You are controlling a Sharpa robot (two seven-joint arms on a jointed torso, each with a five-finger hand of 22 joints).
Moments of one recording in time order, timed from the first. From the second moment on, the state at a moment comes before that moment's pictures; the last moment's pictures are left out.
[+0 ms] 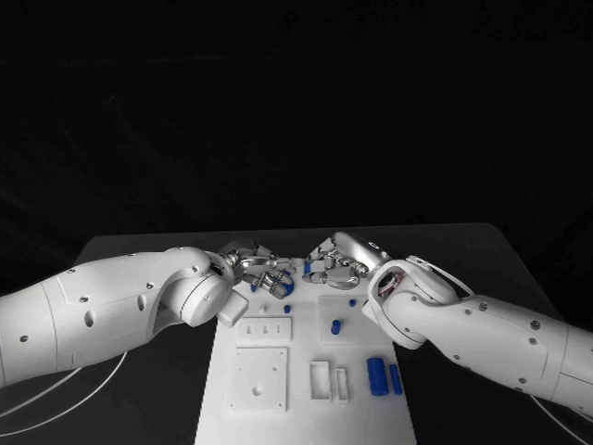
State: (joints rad) left arm 1.41 -0.63 -0.20 1.38 -0.31 -0.27 -0.16; left_hand 1.24 -0.02 -0.04 0.12 0.09 1.11 0.10 0.07 0.06 1.35 0.06 0.06 0.06 1.30 0.03 0.33 0.15 0.05 1.12 0.00 0.36 0.27; right arm 1.07 -0.66 0.17 1.45 -1.44 -0.42 -0.15; right_hand 1.25 -0.04 0.27 -0.16 0.25 1.18 0.07 0.06 0.07 1.30 -0.02 1.03 1.15 1.45 -0.08 1.07 1.06 0.06 1.47 -0.11 0.66 1.31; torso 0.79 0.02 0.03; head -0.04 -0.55
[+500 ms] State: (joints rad) left arm 1.41 -0.62 -0.20 1.38 -0.32 -0.26 -0.17; left_hand 1.26 0.00 -0.04 0.11 0.09 1.11 0.10 0.07 0.06 1.35 0.05 0.06 0.06 1.30 0.03 0.33 0.15 0.05 1.12 0.00 0.35 0.26; right arm 1.07 -0.65 0.16 1.46 -1.45 -0.41 -0.16; right_hand 1.25 -0.04 0.27 -0.15 0.26 1.18 0.07 0.06 0.07 1.30 -0.02 1.03 1.15 1.45 -0.08 1.07 1.05 0.06 1.47 -0.11 0.66 1.31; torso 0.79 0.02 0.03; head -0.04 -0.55
